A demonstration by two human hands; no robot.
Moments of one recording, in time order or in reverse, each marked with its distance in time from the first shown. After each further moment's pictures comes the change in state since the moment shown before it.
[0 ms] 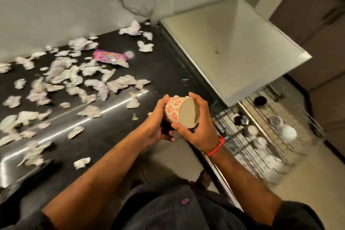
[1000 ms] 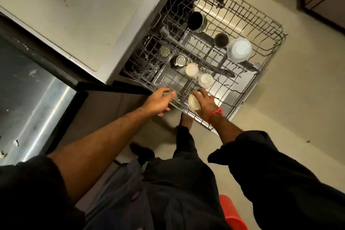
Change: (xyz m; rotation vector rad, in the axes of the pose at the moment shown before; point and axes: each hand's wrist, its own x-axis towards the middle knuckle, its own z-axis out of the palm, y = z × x) left_hand 0.247 -0.114 0.319 0.936 0.012 -0.258; right_hand -0.168 0.407 -0.237 -0.451 -0.356 0.771
